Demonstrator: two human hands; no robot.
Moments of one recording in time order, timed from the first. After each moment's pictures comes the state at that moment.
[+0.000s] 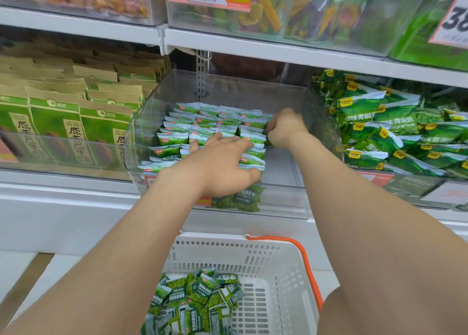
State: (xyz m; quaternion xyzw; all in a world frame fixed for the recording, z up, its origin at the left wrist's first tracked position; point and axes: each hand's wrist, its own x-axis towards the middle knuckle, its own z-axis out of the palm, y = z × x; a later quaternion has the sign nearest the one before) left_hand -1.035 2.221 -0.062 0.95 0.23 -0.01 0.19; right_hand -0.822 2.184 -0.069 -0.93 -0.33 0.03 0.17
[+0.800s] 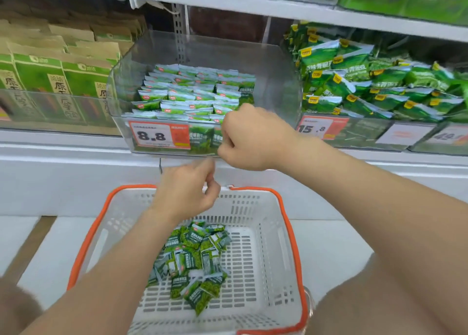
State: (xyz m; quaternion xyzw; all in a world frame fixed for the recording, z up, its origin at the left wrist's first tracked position) left_hand -1.108 2.149 -0.185 0.92 0.14 0.35 0.10; right_hand -0.978 2.047 -0.030 -0.78 -0.62 -0.04 0.00
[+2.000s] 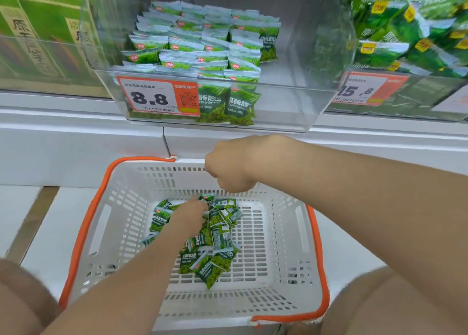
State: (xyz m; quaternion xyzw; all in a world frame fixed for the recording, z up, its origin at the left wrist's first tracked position) left_hand -1.125 2.168 -0.409 0.90 0.31 -0.23 0.18; right_hand -1.008 2.092 -0.122 -0.68 -0.66 0.18 -0.27
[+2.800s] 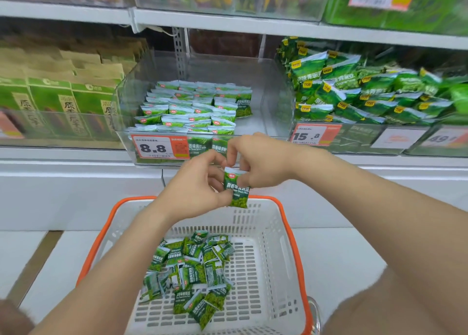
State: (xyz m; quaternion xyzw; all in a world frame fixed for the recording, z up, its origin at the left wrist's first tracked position) left_hand -1.106 2.130 -0.126 0.84 0.19 0.16 0.48; right_hand -0.956 2.024 -0.045 -0.78 -0.60 0.17 0.02
